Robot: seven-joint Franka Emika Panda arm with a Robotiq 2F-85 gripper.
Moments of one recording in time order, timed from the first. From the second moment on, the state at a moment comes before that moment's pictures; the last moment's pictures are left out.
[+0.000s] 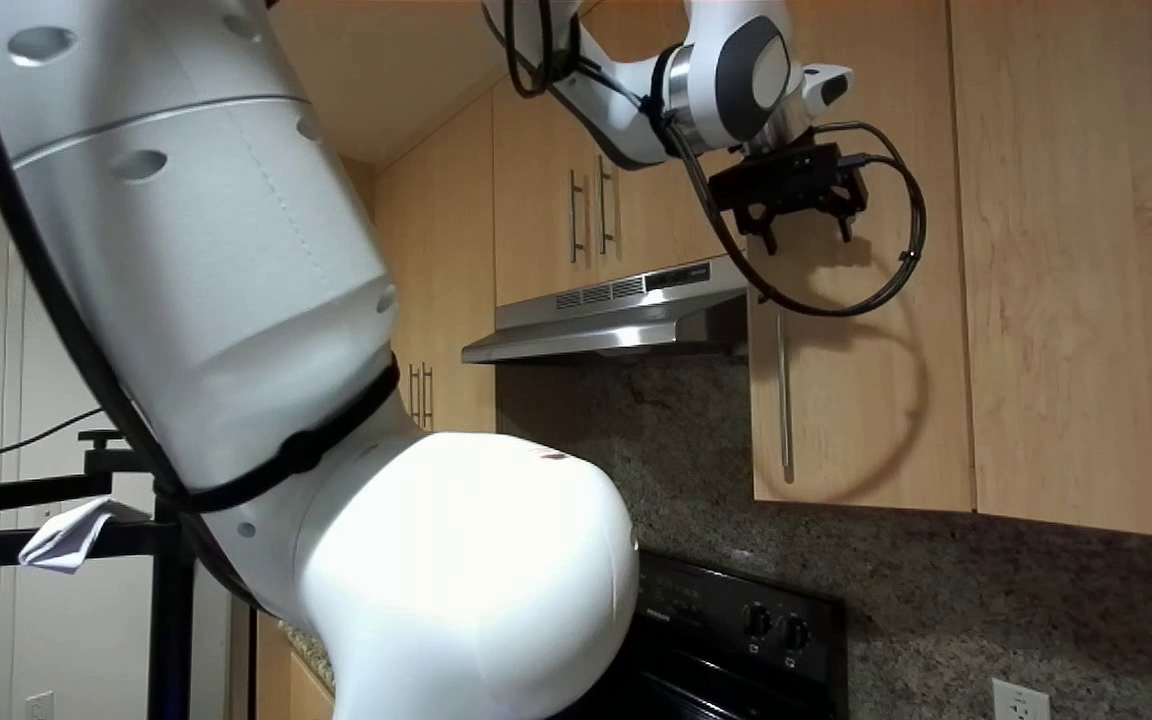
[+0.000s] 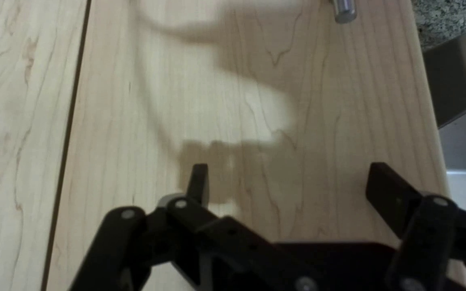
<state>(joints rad) 0.28 -0.55 -0.11 -2.22 0.08 2.62 -0.15</state>
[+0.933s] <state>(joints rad) 0.27 -0.43 -0.07 -2.11 0.08 2.62 -0.15</state>
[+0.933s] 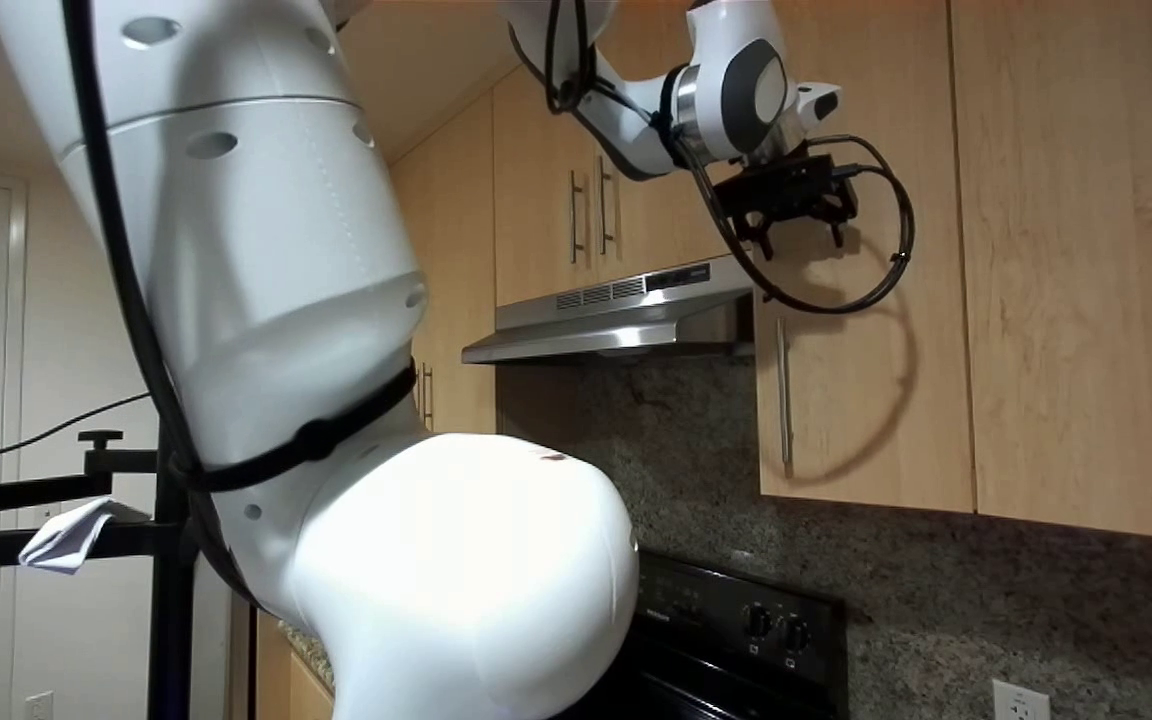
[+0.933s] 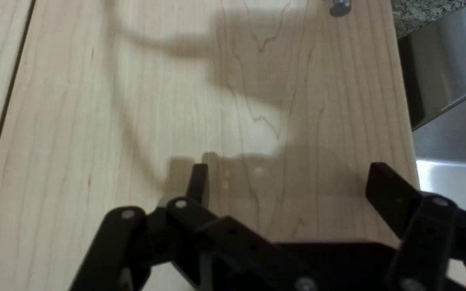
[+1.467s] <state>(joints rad) 0.28 -0.38 -0.06 -2.09 0.08 2.61 -0.15</state>
